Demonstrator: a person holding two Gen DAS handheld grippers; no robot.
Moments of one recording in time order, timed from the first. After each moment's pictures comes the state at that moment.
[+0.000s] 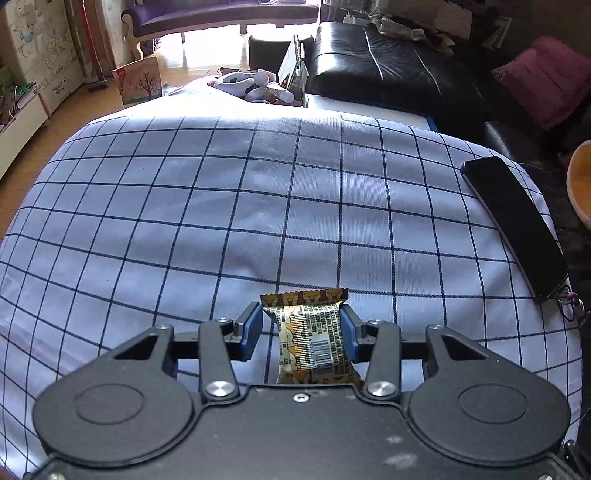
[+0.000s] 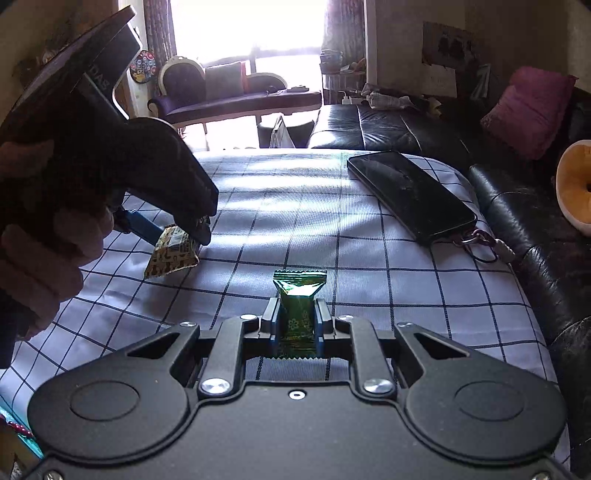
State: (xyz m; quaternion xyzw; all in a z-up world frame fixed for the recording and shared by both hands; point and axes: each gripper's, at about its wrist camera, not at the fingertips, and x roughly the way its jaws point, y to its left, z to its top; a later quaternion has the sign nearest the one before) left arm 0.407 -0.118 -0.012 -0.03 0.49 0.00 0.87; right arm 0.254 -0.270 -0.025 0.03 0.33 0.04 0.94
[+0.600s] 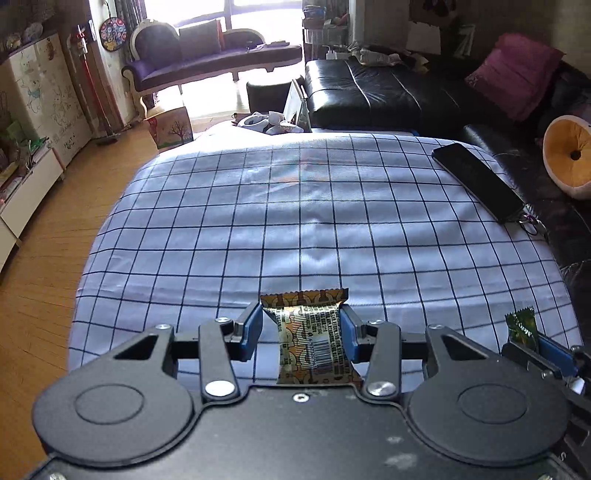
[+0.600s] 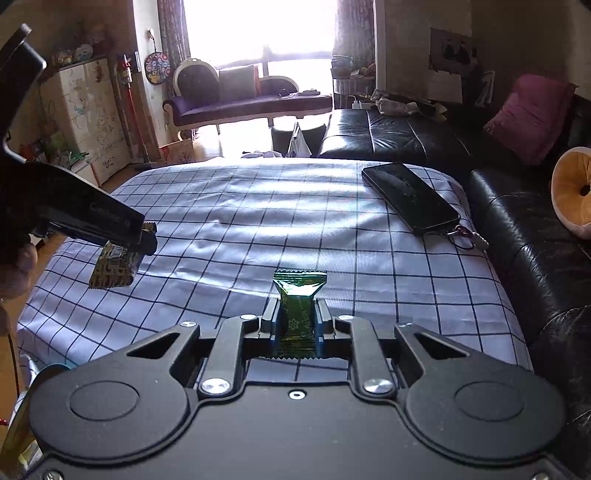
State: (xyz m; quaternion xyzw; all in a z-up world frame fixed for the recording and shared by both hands) left arm 0.247 -0.068 0.053 0.04 0.43 -0.02 0.90; right arm 0.178 -0.253 0.018 0.03 0.33 0.05 0.94
